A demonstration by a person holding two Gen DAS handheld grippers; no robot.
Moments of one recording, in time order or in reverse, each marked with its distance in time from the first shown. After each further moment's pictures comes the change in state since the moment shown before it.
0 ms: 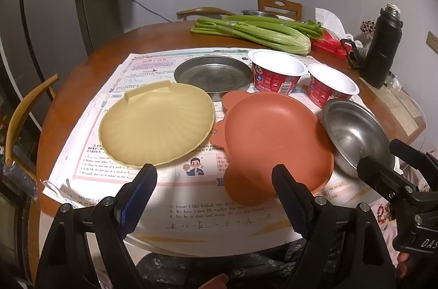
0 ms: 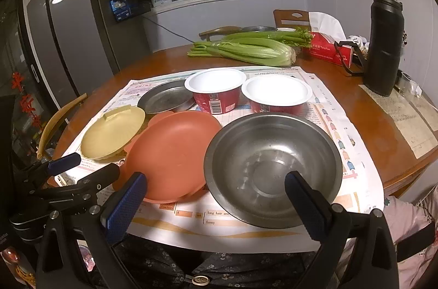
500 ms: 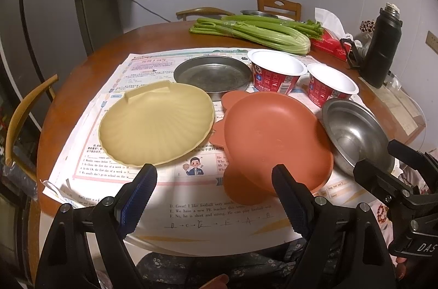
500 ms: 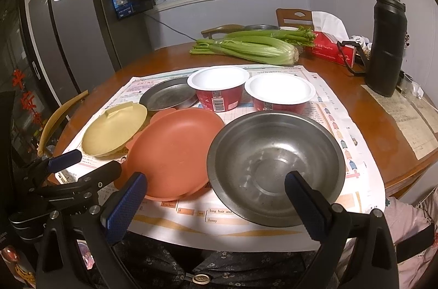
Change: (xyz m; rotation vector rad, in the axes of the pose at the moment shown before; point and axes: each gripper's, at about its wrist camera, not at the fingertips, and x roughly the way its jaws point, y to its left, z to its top) left arm 0.000 0.000 -0.001 0.000 0.001 0.001; right arm 0.001 0.002 -0.002 -0.011 0.010 0.006
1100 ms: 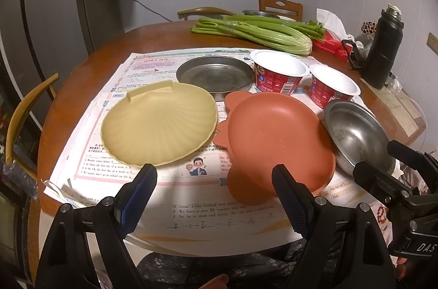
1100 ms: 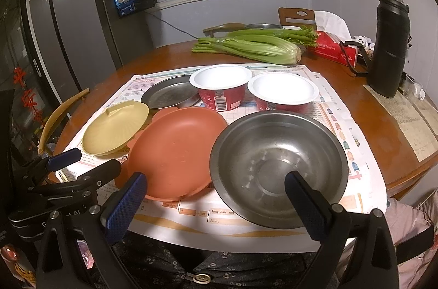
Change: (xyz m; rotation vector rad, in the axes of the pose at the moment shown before) left arm 0.000 0.002 0.001 -0.007 0.000 0.001; right arm 0.003 0.004 0.002 -0.013 0.011 0.001
